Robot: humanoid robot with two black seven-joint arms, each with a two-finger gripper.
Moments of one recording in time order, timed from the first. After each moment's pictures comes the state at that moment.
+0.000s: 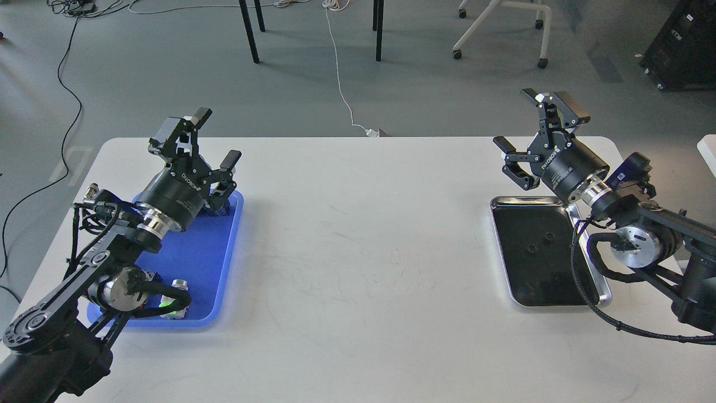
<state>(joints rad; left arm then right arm) -0.27 0.33 -1.13 -1.24 0.63 -0.23 -0.29 0.77 -0.60 0.33 1.03 -0.07 0.27 0.49</state>
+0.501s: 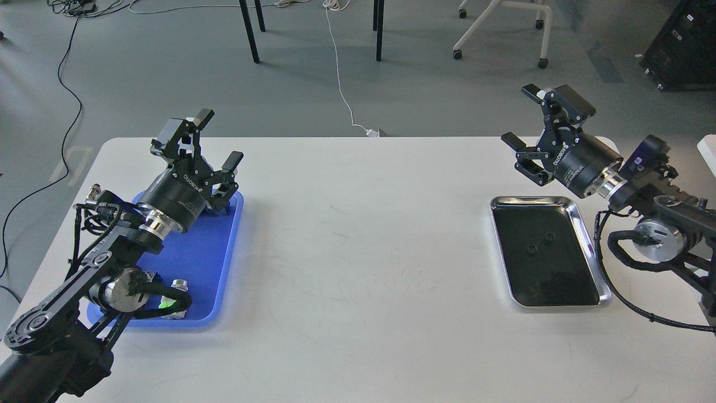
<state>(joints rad) -0.28 0.33 -1.12 -1.24 0.63 -0.23 -0.30 0.86 -0.70 0.26 1.04 -0.54 0.34 0.49</state>
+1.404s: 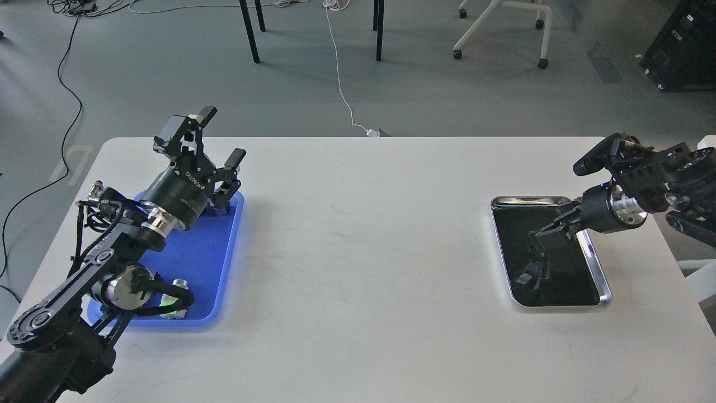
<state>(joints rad) -0.29 0.33 -1.12 -1.24 0.63 -0.23 -0.30 1.25 -0.63 -0.43 0.88 -1.68 0.30 0.49</state>
